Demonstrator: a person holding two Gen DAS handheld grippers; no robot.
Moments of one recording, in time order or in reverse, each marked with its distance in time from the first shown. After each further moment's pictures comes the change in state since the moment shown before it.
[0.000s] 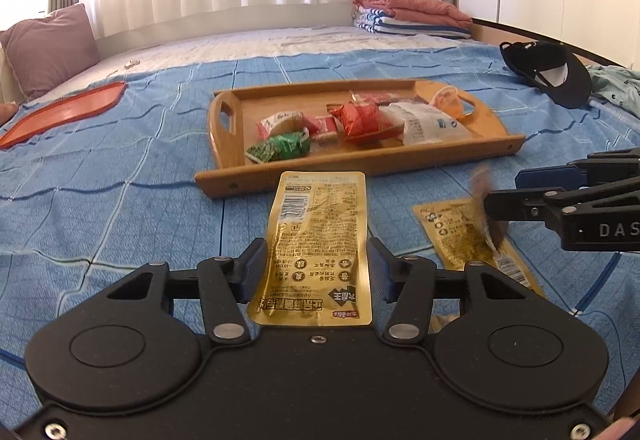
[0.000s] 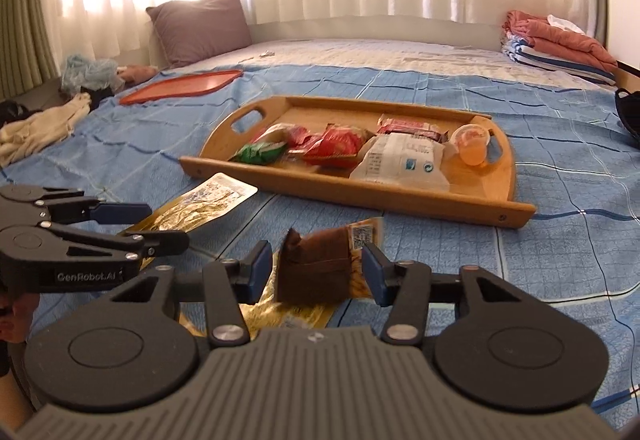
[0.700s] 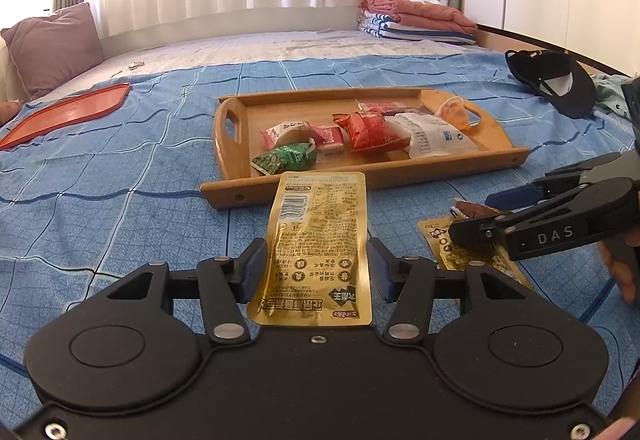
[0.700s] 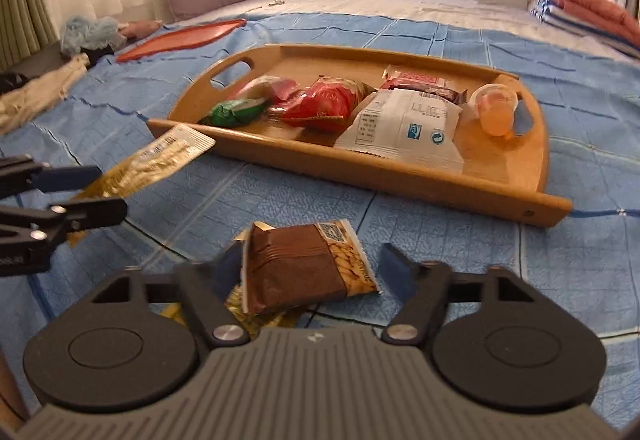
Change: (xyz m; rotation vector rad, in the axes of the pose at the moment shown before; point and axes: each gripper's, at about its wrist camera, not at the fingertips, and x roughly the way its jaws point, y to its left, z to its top) left arm 0.002 0.002 0.007 -0.017 -0.007 0.004; right arm 0.057 -0.030 0.011 -0.022 0.165 0.080
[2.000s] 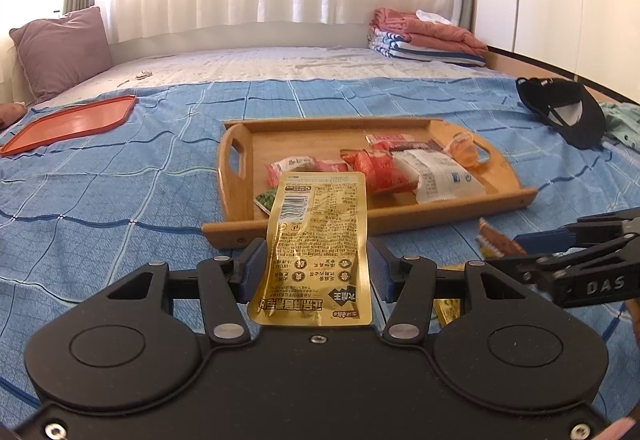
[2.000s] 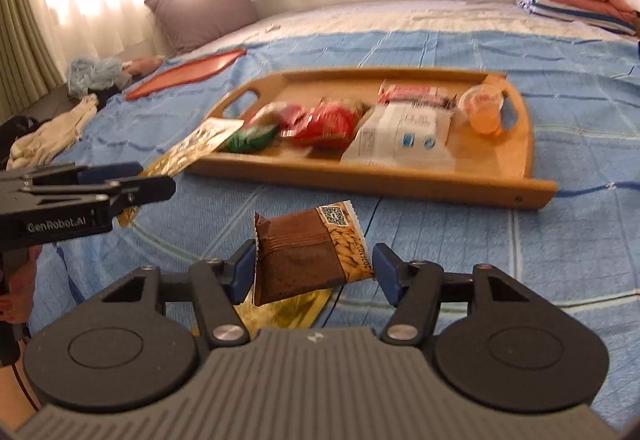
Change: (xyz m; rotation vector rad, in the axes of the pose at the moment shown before) left arm 0.007 0.007 0.028 -0.048 -0.044 0.015; right arm -0.031 -0.003 -0.001 0.104 -0.071 0.027
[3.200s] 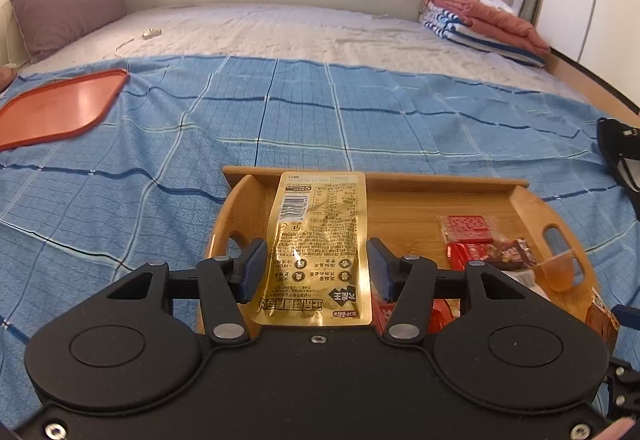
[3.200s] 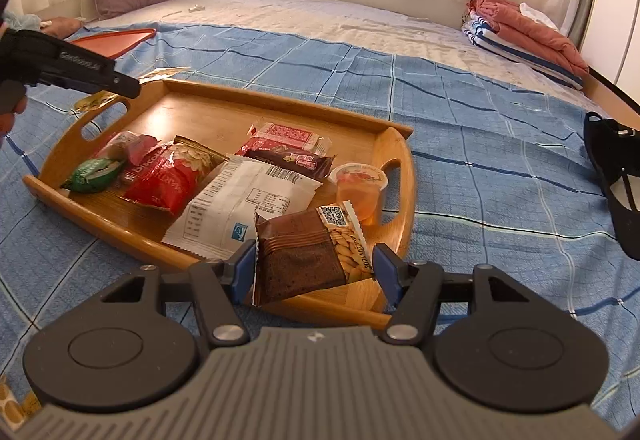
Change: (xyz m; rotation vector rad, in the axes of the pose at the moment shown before) left arm 0.188 0.038 0.139 -0.131 0.171 0.065; right arm 0.048 -0.062 0.075 -0.154 0.068 -0.291
